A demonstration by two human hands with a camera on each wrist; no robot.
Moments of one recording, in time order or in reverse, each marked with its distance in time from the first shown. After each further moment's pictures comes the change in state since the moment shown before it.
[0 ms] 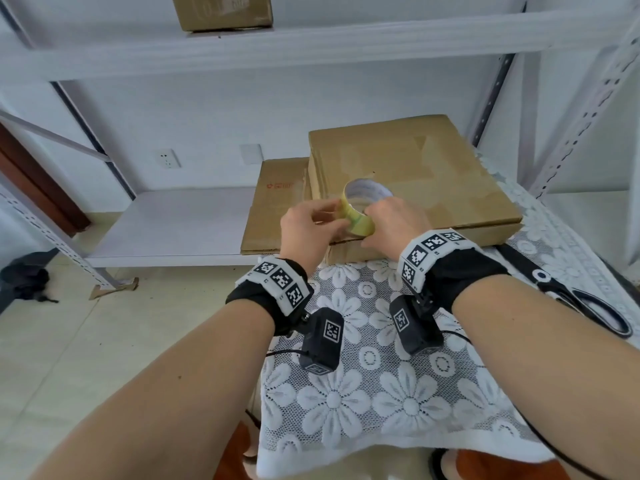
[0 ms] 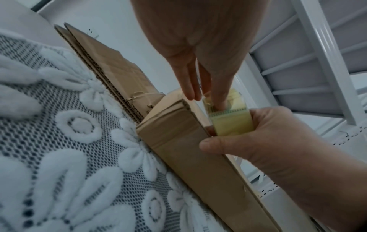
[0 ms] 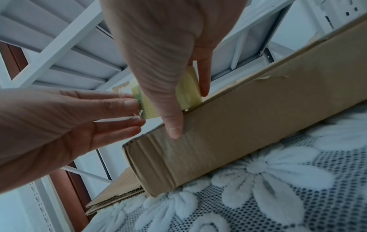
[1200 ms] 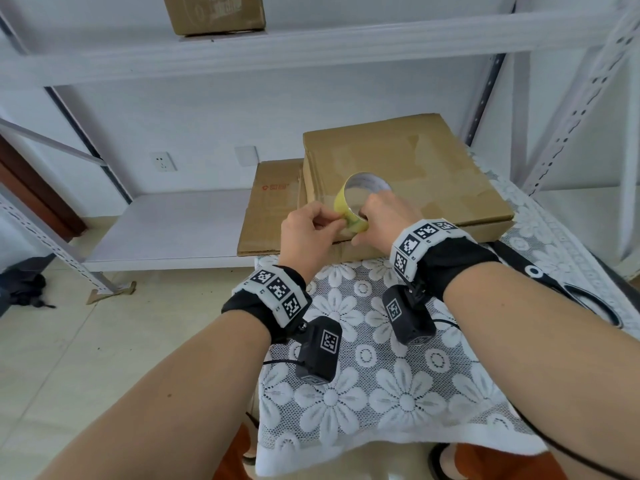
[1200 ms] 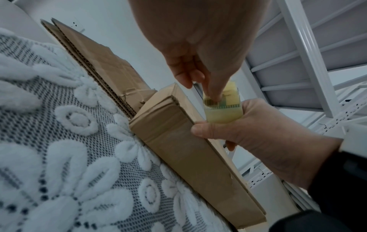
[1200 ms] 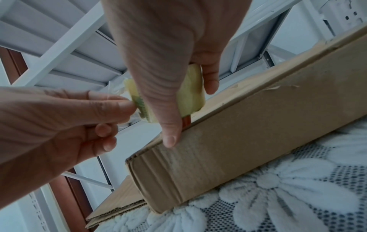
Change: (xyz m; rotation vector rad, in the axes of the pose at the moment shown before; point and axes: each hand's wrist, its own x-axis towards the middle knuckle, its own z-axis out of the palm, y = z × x) left_hand -0.010 0.005 0.004 -0.013 -0.015 -0.017; right_hand 0.008 0.003 -0.001 0.049 -0.020 0.041
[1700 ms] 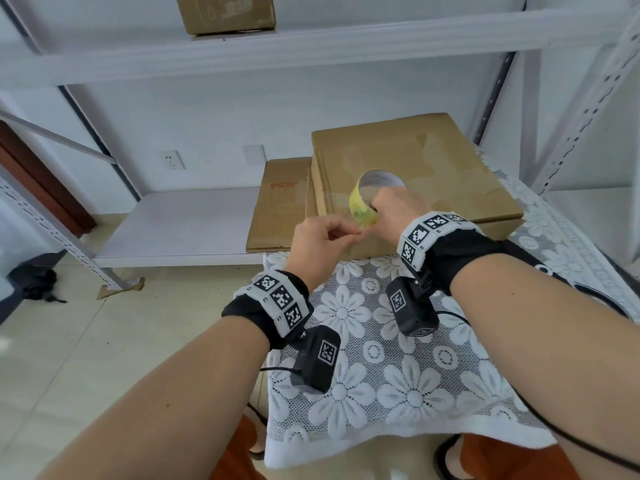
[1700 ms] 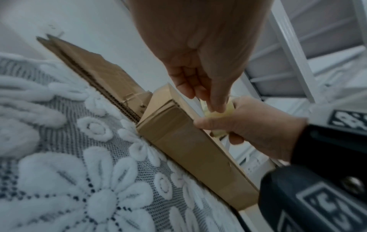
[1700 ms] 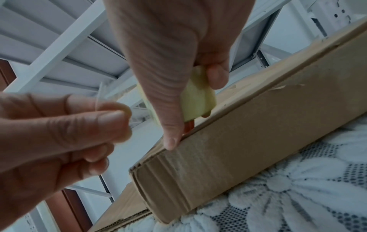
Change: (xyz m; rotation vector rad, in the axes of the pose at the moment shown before) left_hand -0.016 0.000 -0.009 0.010 -0.200 0.090; right_hand 0.005 0.000 -0.003 0.019 -0.021 0.040
